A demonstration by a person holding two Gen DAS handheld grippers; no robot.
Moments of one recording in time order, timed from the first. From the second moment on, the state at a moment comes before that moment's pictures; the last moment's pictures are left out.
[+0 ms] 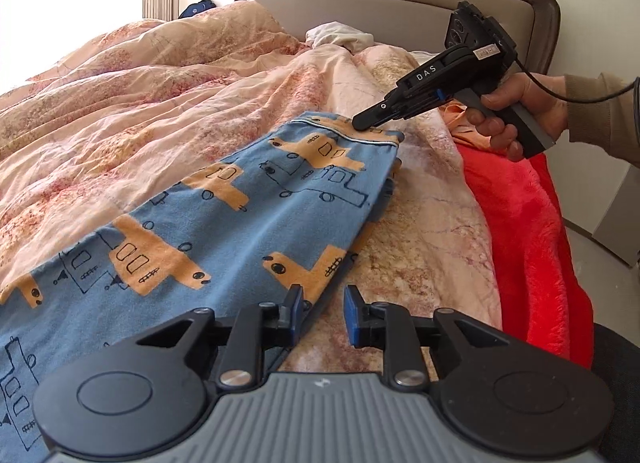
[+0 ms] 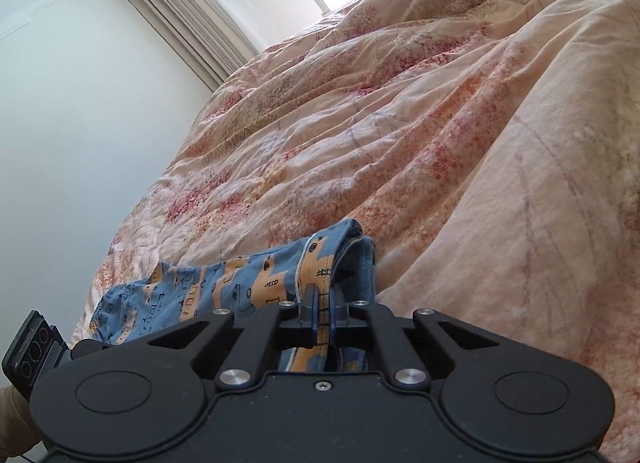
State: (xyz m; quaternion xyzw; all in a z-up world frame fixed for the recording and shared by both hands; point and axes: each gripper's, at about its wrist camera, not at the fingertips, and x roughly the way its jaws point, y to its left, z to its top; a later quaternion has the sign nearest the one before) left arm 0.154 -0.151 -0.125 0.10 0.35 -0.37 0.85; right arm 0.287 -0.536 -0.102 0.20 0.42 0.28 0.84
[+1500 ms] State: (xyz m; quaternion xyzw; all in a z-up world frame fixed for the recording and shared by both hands) left arm 0.126 0.050 -0.140 0.00 0.38 -0.15 0.91; right arm 0.332 -0.178 -0.069 -0.07 0.37 0.48 0.79
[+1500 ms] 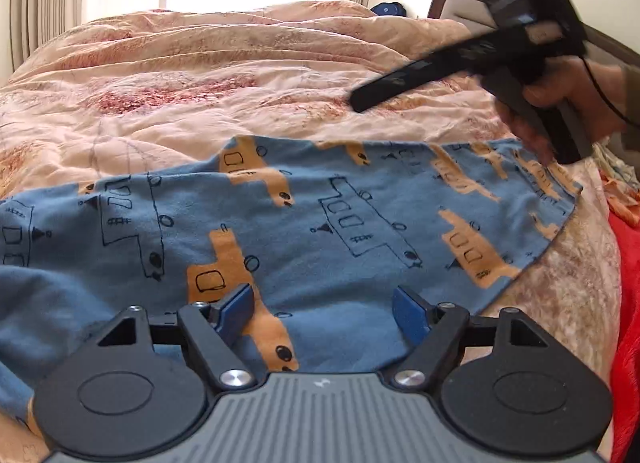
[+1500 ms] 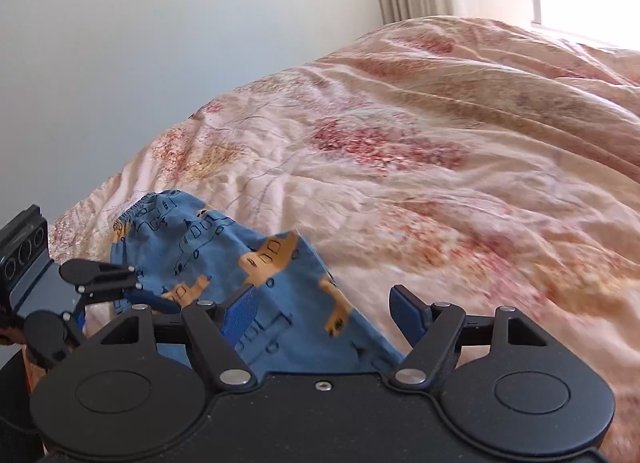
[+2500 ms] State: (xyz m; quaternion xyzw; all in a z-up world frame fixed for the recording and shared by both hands) left arm 0.118 0.045 -0.152 0.01 0.36 -0.15 0.92; right arm 0.322 -0.117 -0.105 -0.08 0.38 0.52 0.76
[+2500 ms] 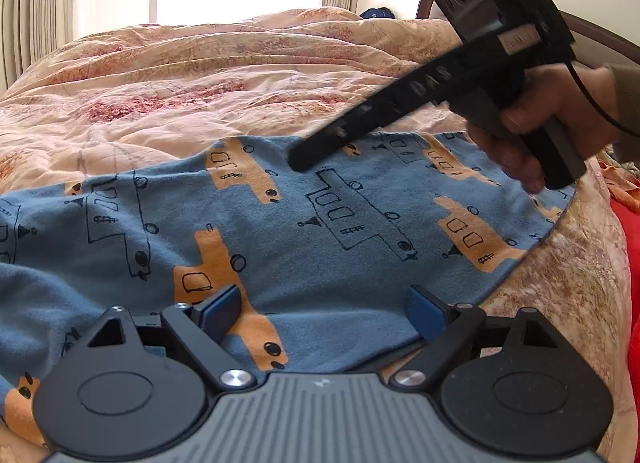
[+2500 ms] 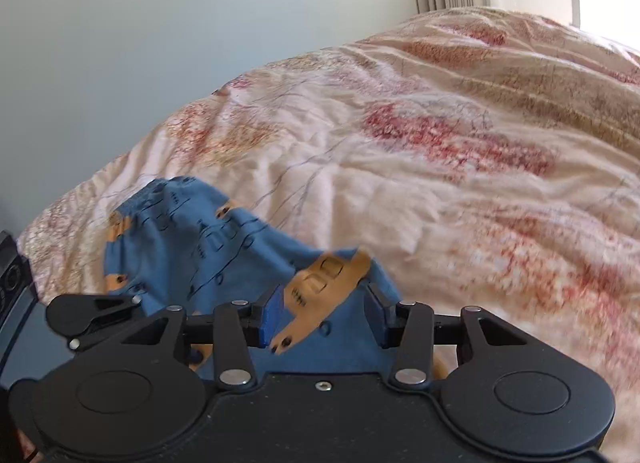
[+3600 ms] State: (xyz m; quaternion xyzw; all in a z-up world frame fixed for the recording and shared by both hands) left arm 0.127 0.018 -0.126 0.03 0.41 -0.09 0.91; right arm 0.251 -0.407 -0.119 -0.07 0.40 0.29 0.87
